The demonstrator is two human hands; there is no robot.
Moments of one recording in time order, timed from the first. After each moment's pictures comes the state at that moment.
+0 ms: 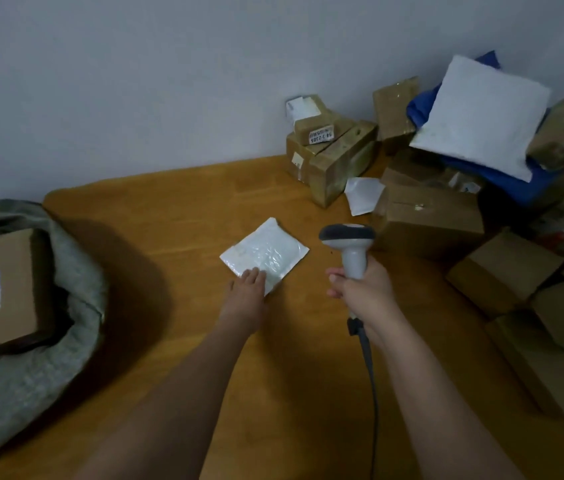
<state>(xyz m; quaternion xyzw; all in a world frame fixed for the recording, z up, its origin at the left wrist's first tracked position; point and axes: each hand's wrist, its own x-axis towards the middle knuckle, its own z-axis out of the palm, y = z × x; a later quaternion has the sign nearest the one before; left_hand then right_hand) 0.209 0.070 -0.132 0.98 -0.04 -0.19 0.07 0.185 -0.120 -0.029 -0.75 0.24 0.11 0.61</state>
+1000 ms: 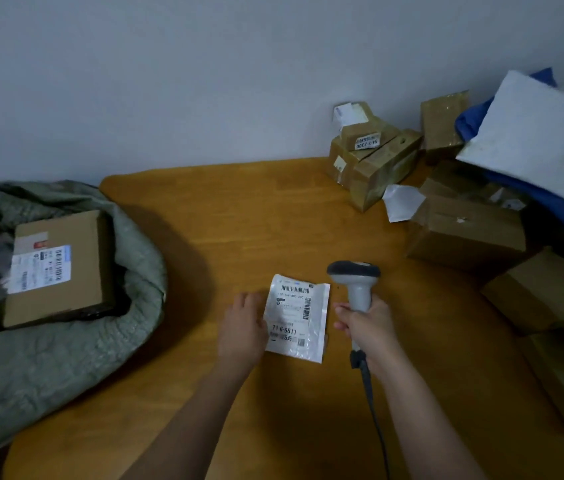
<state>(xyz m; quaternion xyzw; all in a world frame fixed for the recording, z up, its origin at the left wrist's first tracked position) 0.130 0.121 -0.116 0.96 0.13 -0.11 0.22 0.148 -0.070 -0.048 -0.72 0.28 0.17 0.62</state>
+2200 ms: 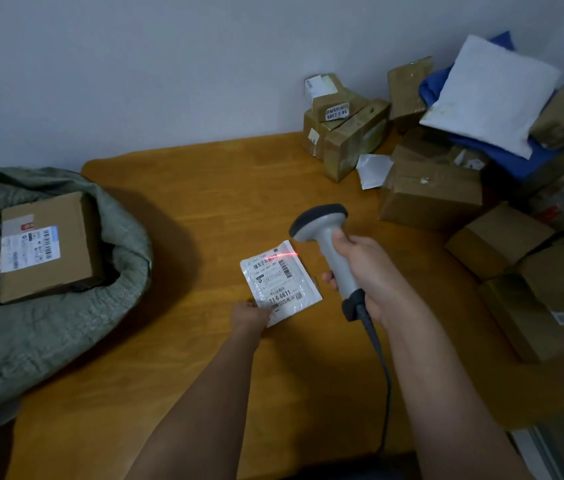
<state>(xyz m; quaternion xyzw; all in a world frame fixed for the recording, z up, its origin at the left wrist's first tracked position) 0.106 0.074 -0.152 0.67 0.45 -0.18 0.56 0.122 -0.091 0.051 -0.70 0.19 0.23 0.65</state>
